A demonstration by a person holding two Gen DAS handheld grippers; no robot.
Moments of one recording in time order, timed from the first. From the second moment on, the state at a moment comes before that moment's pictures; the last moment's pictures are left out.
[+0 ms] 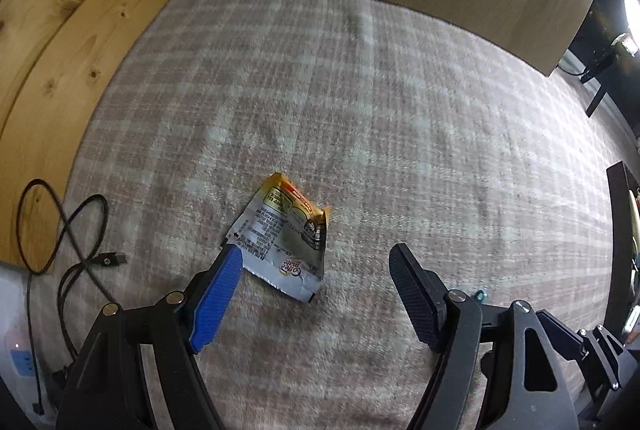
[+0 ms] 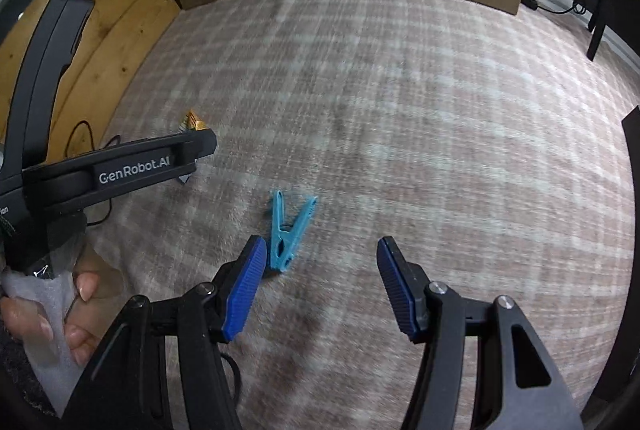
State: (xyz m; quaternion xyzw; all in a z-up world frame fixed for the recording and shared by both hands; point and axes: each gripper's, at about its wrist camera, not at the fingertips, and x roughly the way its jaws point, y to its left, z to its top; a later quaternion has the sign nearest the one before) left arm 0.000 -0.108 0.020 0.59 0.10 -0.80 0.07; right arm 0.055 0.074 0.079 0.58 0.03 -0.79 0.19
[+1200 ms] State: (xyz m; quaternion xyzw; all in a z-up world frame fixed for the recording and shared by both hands) left arm 0.023 -0.123 0.044 0.58 0.09 -0.81 0.09; right arm 0.068 0.077 0.085 0.57 0.04 -0.80 0.19
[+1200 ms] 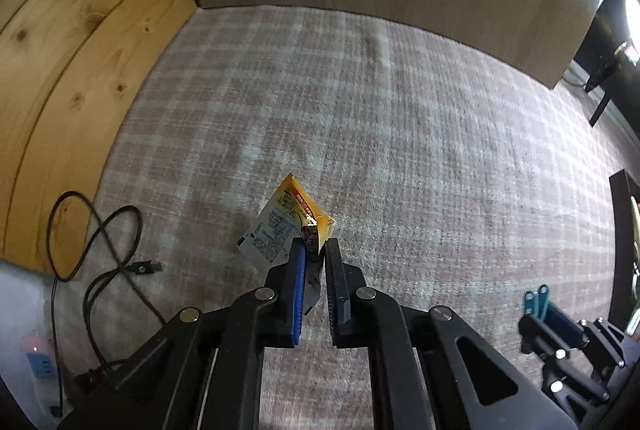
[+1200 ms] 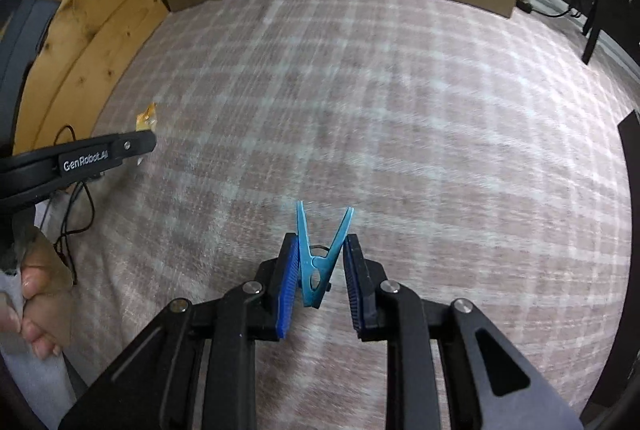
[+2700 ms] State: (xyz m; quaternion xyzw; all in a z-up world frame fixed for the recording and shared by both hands) left arm 0.019 0.443 0.180 0.50 -0.03 -0.83 -0.23; right arm 0.028 0.597 0.184 0.49 -0.07 -0.87 0.00
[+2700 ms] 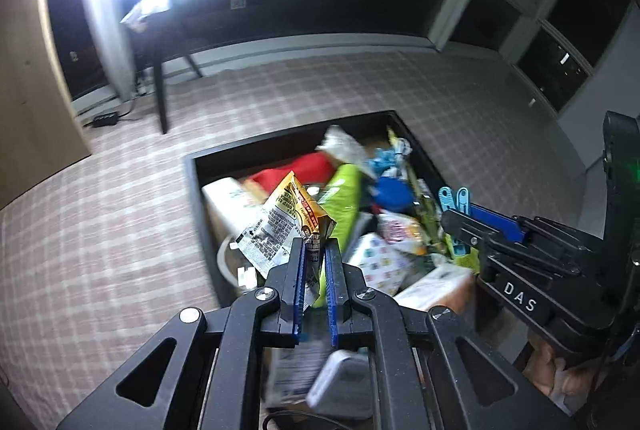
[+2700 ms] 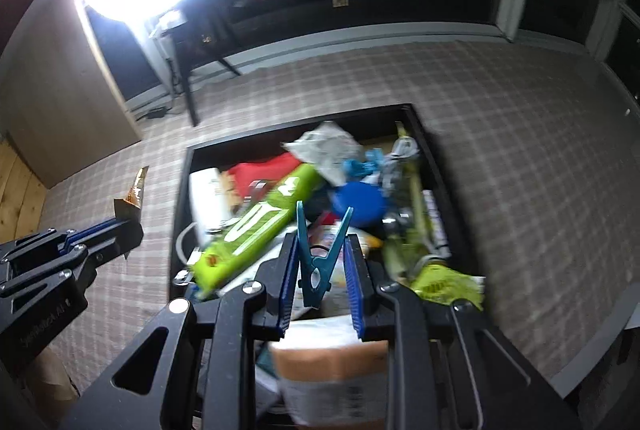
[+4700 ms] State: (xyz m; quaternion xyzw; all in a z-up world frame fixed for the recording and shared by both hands) left arm 0.095 0.117 0.176 0.50 0.03 -0.87 0.00; right arm 0.098 0.293 0.216 0.44 0.00 -0.89 0.11
